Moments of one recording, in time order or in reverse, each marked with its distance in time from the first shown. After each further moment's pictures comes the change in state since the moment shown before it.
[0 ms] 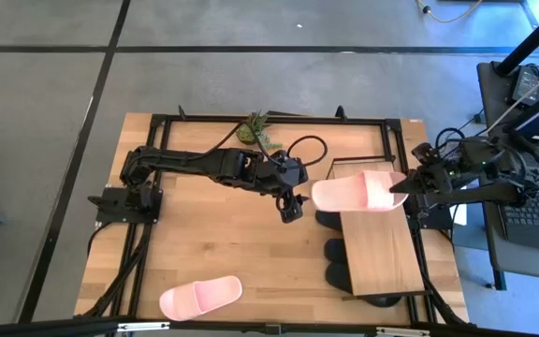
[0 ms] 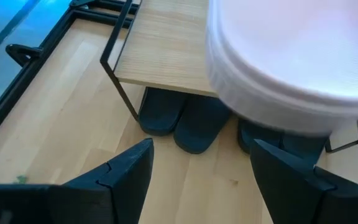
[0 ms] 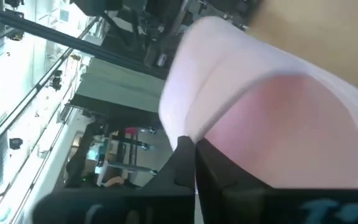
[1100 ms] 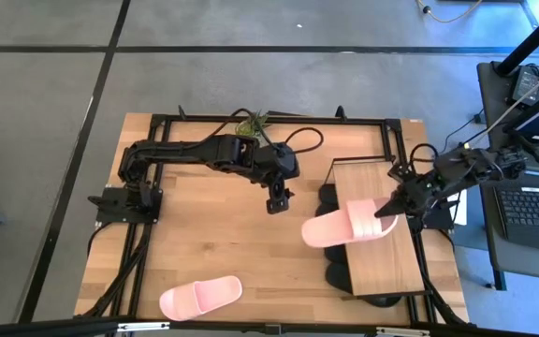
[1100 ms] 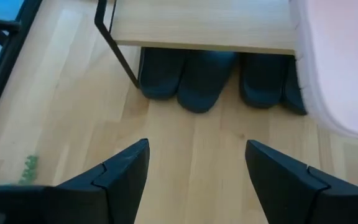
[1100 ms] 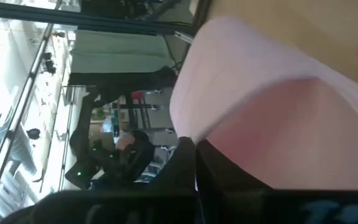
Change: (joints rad) left arm 0.077 -0.029 0.001 -0.165 0.146 0.139; right arm 0.333 0.168 -0.058 0.133 0.115 0.302
